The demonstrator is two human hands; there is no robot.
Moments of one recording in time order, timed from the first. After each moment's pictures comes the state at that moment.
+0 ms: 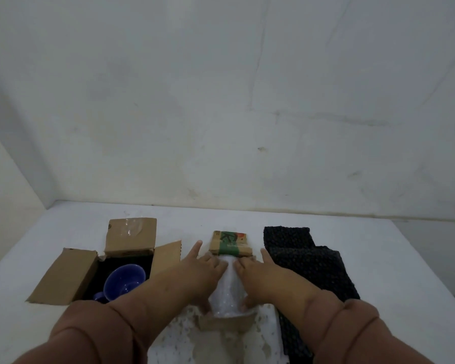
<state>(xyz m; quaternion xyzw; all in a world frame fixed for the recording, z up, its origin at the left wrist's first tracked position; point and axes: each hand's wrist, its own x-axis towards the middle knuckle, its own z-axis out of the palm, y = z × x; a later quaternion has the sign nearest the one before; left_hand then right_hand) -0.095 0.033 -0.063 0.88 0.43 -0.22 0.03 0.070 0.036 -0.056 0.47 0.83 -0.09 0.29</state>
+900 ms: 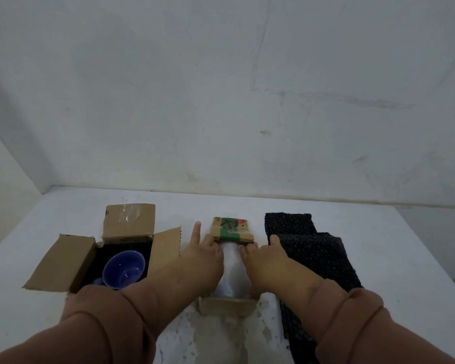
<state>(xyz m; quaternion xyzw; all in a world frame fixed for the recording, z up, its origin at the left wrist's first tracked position) -0.074 0.027 -0.056 0.83 0.47 -0.28 -0.06 0.069 0.034 -0.054 0.50 0.80 -0.02 0.33</state>
